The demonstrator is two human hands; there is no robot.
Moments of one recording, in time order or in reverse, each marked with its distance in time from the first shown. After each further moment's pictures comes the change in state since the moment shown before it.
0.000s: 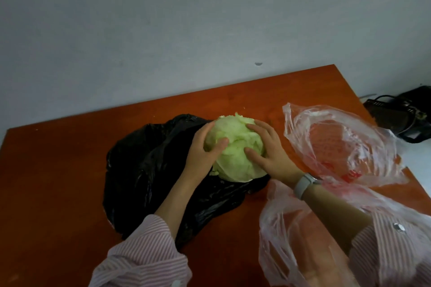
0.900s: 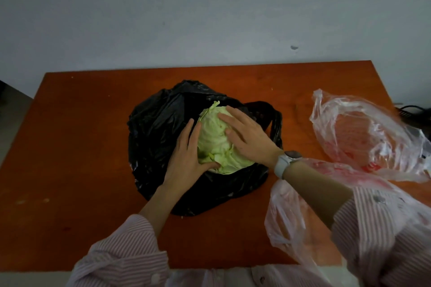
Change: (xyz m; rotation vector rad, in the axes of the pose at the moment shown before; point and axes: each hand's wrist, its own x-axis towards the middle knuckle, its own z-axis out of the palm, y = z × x) left_hand -0.094 -0.066 -0.063 0.632 0.125 0.157; right_hand -0.002 -0.069 0.069 -0.295 -0.331 -0.279
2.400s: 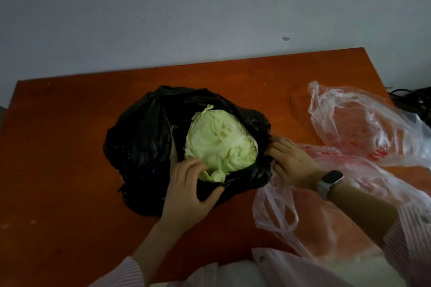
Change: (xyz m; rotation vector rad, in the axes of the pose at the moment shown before) left_hand -0.034 0.003 0.012 -0.018 0.210 0.285; right_hand -0.072 0.083 -0.004 -0.380 0.034 -0.137
